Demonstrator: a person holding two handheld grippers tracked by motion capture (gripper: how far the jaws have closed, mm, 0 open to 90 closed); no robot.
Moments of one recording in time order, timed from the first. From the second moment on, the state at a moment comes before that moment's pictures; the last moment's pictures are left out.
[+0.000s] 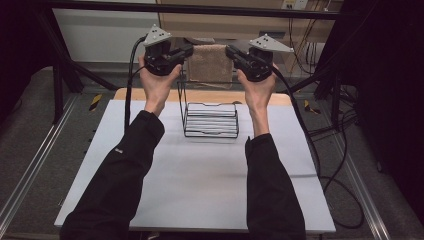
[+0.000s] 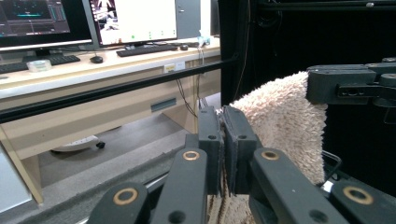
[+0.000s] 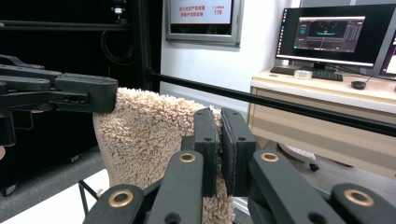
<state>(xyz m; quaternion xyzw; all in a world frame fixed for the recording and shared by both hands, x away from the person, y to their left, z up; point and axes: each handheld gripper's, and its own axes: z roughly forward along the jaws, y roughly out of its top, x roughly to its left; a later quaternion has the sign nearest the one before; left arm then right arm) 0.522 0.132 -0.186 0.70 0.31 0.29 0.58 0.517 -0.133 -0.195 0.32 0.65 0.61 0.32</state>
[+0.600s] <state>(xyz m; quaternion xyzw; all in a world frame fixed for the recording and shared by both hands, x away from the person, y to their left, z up) 0.508 0.131 -0.203 0.71 0.29 0.27 0.58 0.503 -0.137 -0.216 0.33 0.66 0.60 0.31</state>
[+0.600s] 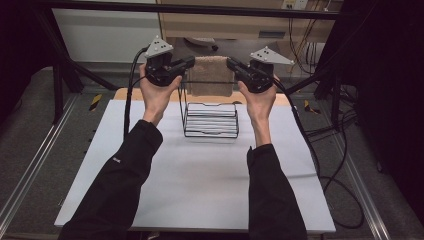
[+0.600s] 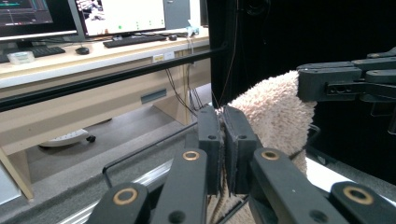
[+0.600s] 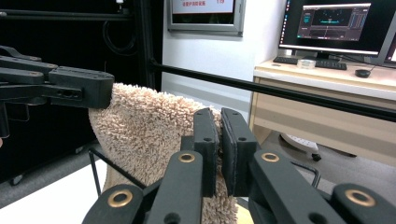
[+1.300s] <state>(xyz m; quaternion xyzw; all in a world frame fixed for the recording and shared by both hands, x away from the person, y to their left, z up) 0.491 0.134 -0.224 0.73 0.29 0.26 0.56 0.487 -0.139 -0.231 0.32 0.69 0.59 0.30</state>
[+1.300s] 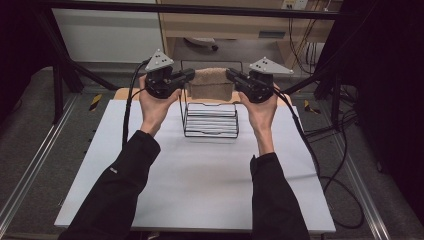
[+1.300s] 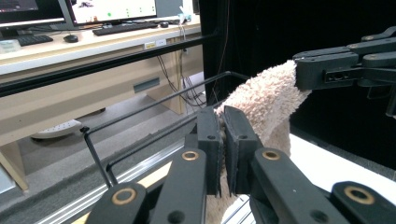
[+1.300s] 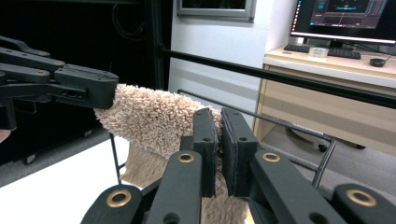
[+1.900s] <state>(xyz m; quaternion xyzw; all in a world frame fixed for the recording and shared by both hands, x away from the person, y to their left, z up) 0.480 0.132 -0.233 0.75 0.29 0.25 0.54 0.477 -0.144 -0.242 0.31 0.72 0.57 0.27</state>
